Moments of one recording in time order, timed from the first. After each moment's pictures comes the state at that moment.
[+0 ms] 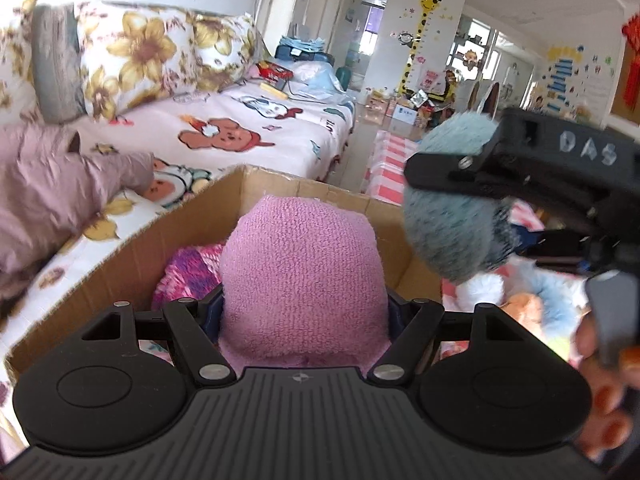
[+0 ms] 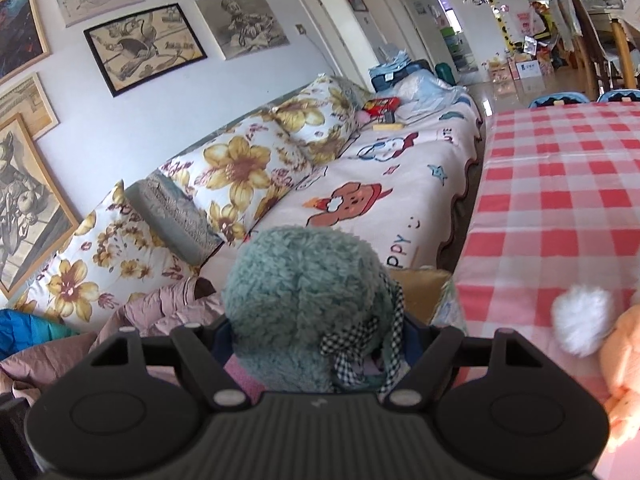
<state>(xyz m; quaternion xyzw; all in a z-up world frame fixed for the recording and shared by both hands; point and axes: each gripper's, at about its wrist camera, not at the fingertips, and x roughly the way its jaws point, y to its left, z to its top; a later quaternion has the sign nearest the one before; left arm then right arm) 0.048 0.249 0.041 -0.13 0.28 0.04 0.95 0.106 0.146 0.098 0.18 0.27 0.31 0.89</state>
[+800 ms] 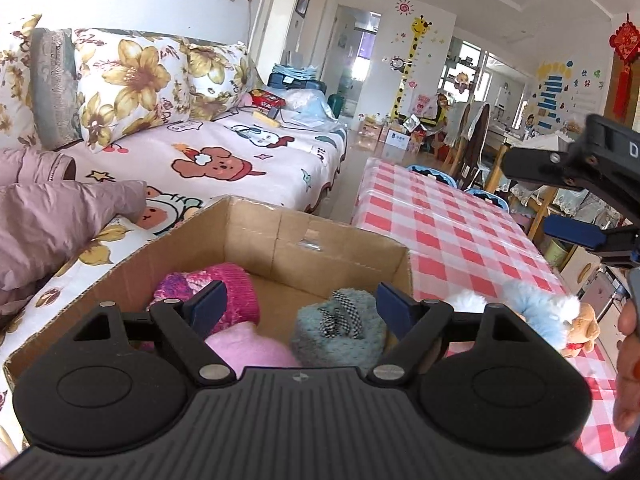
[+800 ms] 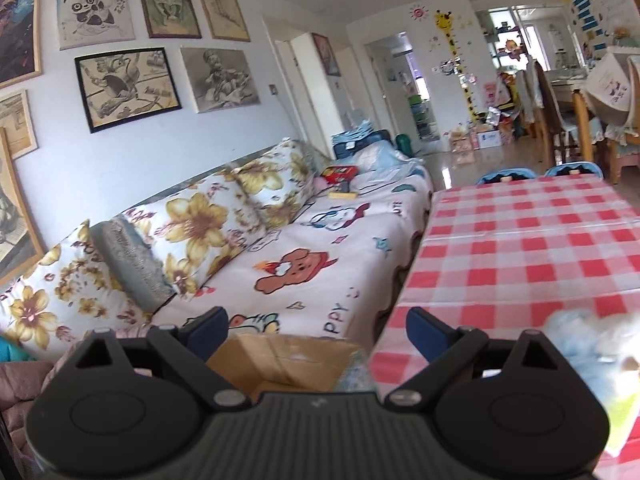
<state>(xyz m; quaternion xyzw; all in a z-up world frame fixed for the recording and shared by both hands) 0.040 0.224 0.052 -0.12 0.23 0.05 0.96 0.081 0.093 0.127 0.16 0.18 0.22 0.95</state>
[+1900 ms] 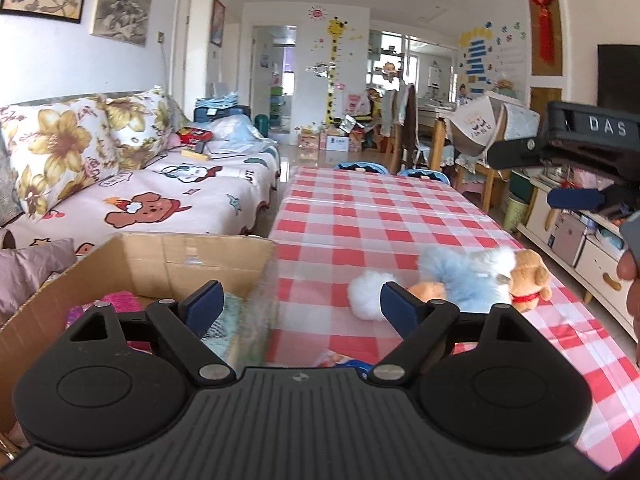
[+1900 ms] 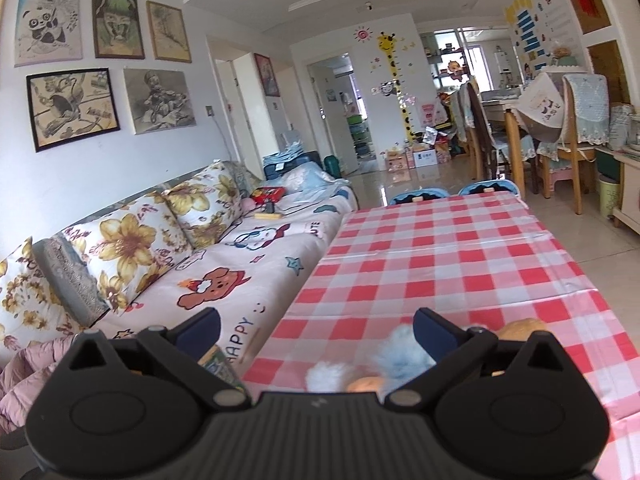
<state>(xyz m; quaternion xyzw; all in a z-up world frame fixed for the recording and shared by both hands) 0.038 0.183 0.047 -0.01 0.20 -0.04 0.98 0.055 -0.021 0.113 0.15 0.16 0.13 0.97</state>
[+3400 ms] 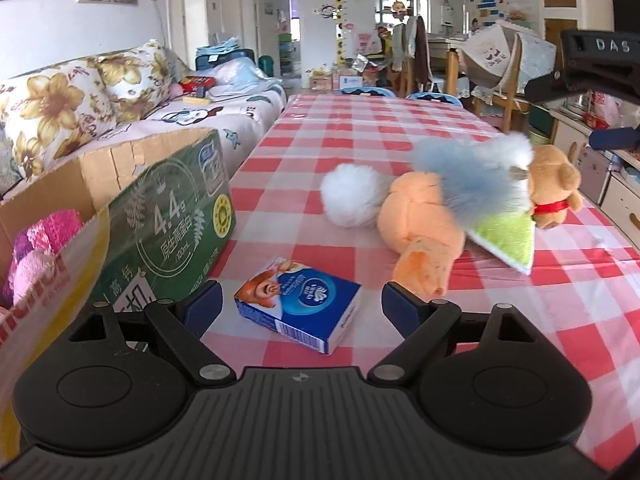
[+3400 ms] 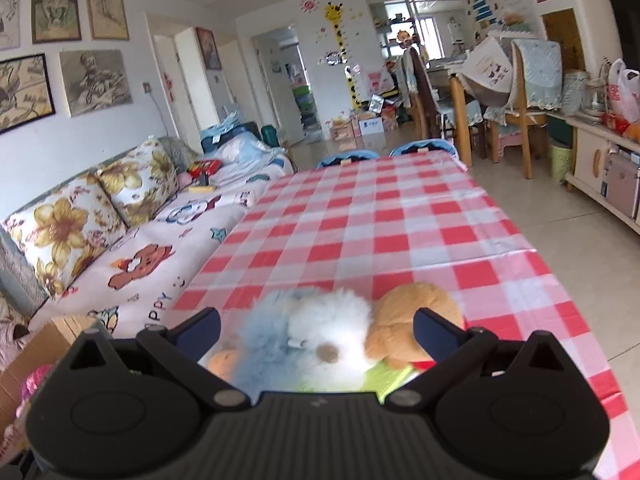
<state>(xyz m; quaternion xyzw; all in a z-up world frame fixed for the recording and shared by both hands) 0.075 0.174 -0.005 0.03 0.28 -0.01 0.96 0.099 -0.093 0.048 0.15 0.23 0.07 0.96</state>
